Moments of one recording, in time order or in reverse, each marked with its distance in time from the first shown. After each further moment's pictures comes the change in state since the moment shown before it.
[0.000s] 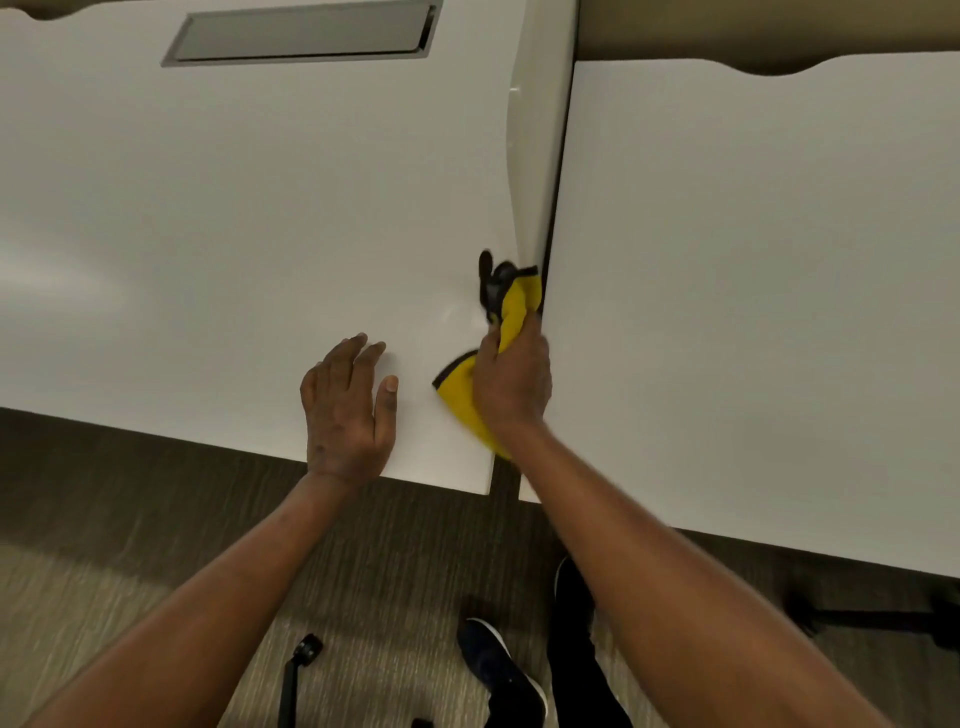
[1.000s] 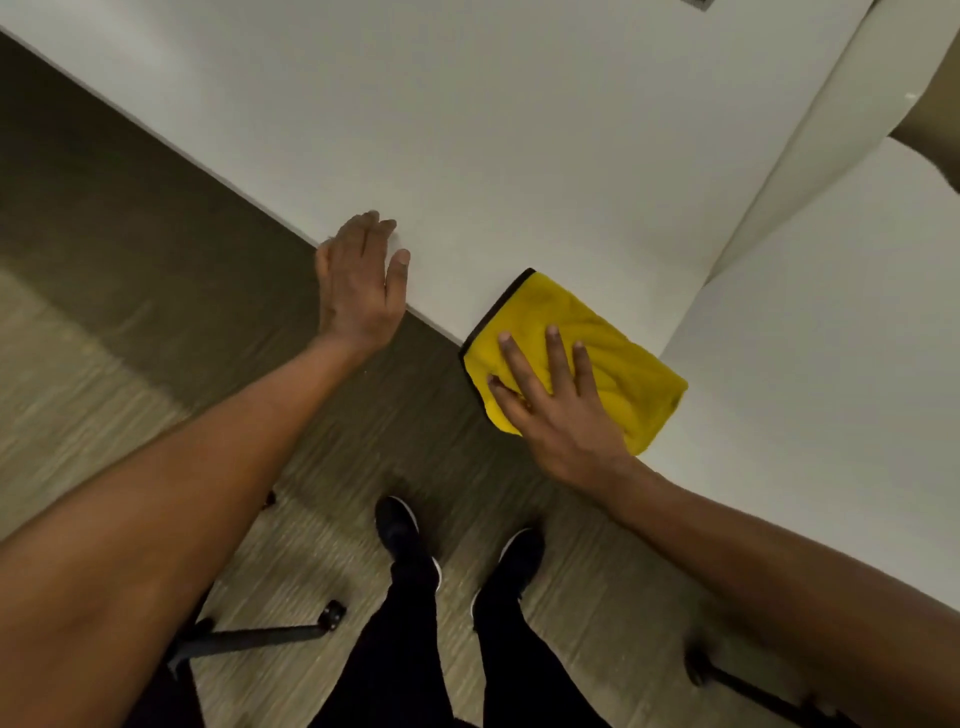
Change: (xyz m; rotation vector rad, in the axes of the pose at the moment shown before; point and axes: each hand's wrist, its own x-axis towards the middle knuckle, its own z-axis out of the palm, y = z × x) left_hand -0.041 -0.139 -0.035 -0.022 0.109 -0.402; right_hand -0.088 0.035 0.008 -1.253 -0.552 -1.474
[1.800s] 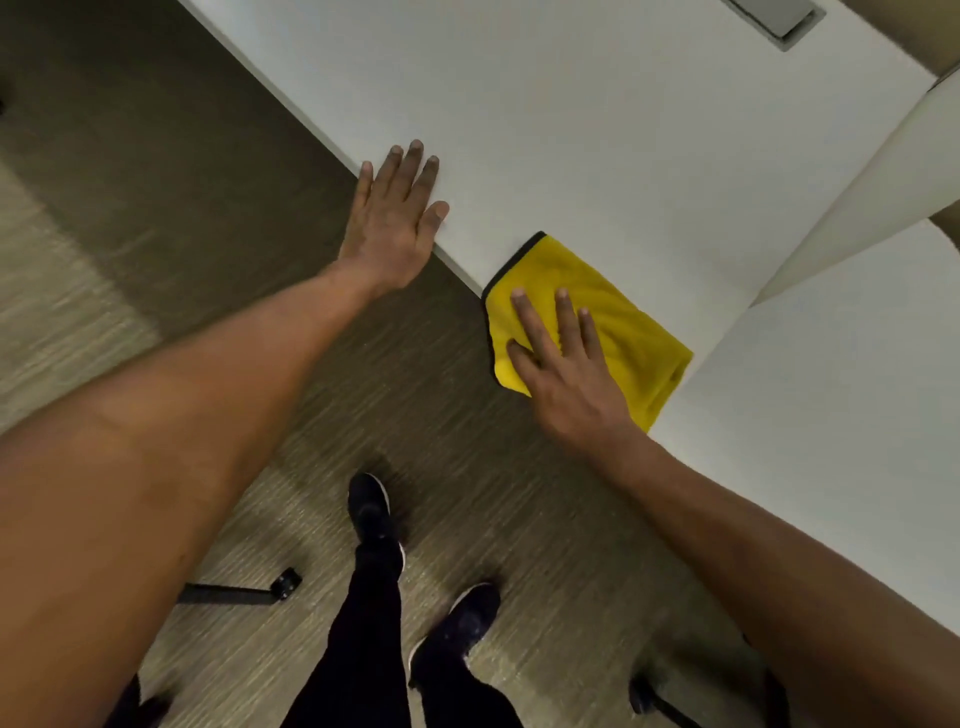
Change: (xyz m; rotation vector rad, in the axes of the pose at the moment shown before) left_hand 0.013 -0.035 -0.009 0.137 -0.256 -0.014; right_hand 0.039 -0.012 -0.013 -0.009 -0.007 -0.044
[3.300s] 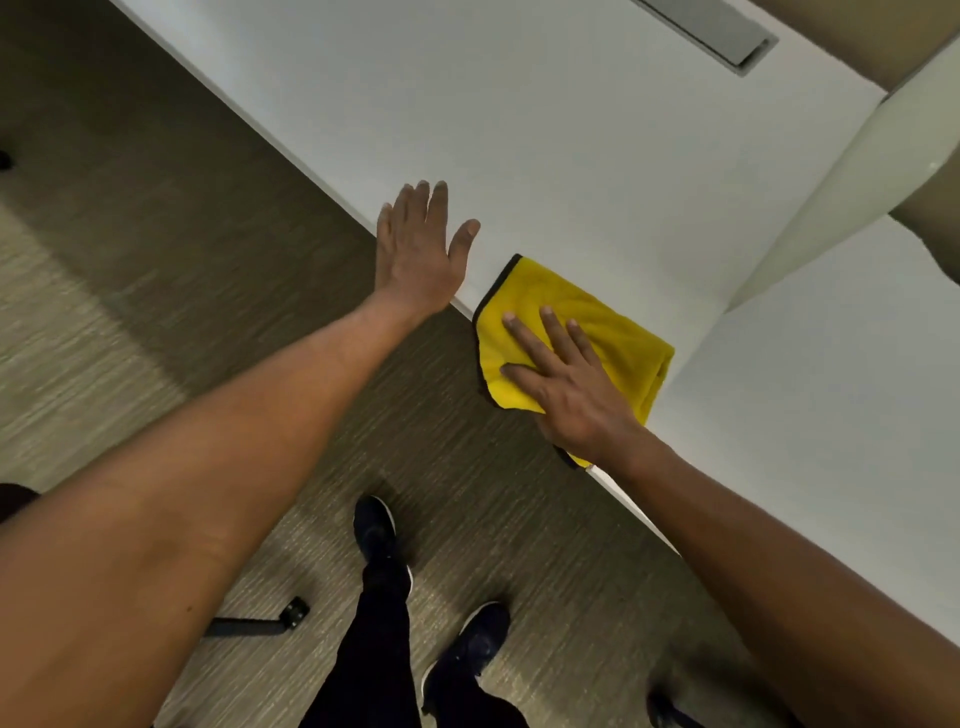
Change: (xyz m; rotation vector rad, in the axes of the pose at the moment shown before) left_hand -0.009 0.063 -0.021 -0.182 0.058 -0.113; right_hand -0.007 0.026 0.007 0.094 0.047 -0.095
